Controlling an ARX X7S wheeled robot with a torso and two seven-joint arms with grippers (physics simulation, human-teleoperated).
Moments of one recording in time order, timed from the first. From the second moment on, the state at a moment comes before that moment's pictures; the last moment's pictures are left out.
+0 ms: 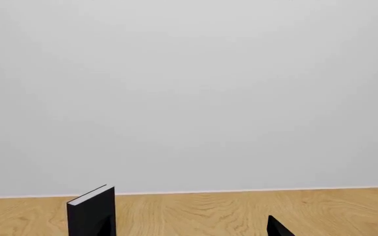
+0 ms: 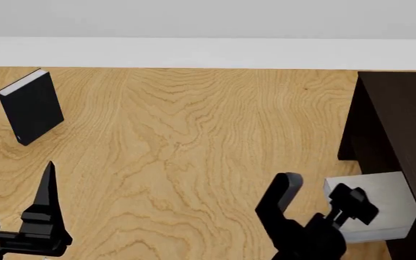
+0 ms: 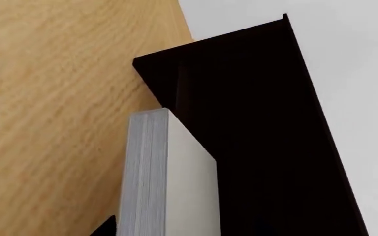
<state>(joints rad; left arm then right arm) -0.17 -0.43 0.21 0.61 -0.45 -0.40 -0.39 0.91 0.18 -1.02 0.82 0.06 0.92 0.55</state>
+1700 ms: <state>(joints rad) -0.17 -0.44 0.22 0.63 -0.46 -0.41 -0.41 0.83 0.32 -0.87 0.36 0.23 0.91 0.44</state>
